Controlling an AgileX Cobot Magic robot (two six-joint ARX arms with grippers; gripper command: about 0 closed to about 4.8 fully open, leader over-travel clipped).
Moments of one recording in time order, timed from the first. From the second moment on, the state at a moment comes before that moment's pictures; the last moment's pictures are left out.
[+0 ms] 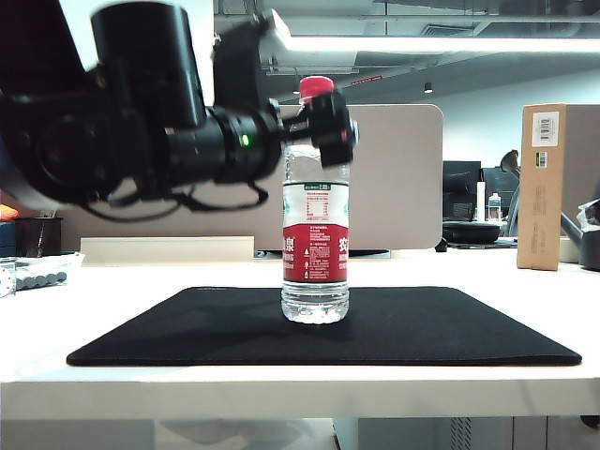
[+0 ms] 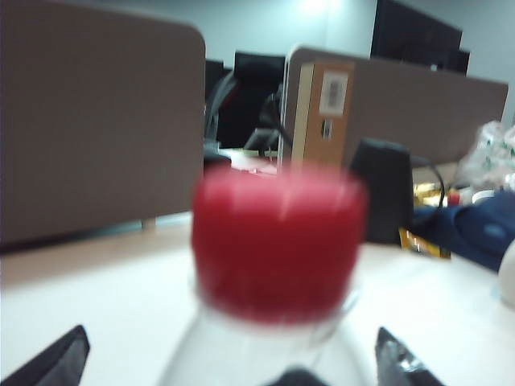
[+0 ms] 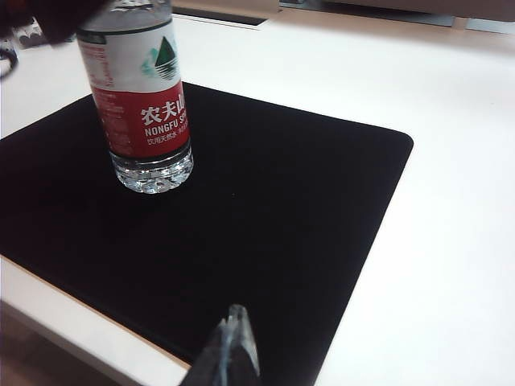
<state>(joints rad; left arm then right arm) -0.70 1.92 0.75 1.42 -0.04 0.00 0.49 0.16 0.01 -0.04 0.00 0.00</state>
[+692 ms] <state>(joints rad) -0.73 1.17 0.74 0.77 -0.04 0.14 0.49 0.12 0.01 -0.04 0.00 0.00</state>
